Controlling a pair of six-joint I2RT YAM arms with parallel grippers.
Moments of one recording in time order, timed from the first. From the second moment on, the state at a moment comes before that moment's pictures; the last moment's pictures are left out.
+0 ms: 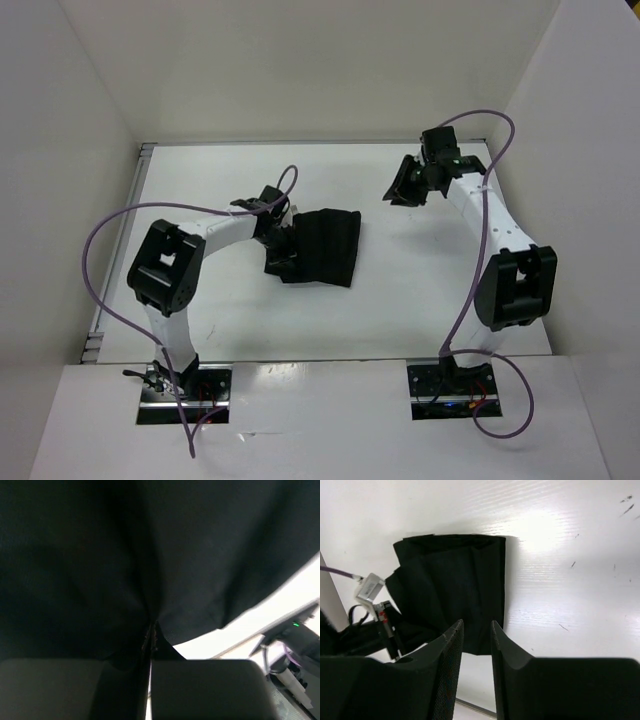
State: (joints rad) left arm -0.45 1.87 1.25 -0.60 0.41 -0.55; right arm 0.15 1.65 1.49 -0.74 -0.27 0.56
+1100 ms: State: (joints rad) left arm -0.31 1.30 1.16 -0.59 0.09 -0.59; right arm -0.12 1.34 1.25 -0.79 -0.29 0.46
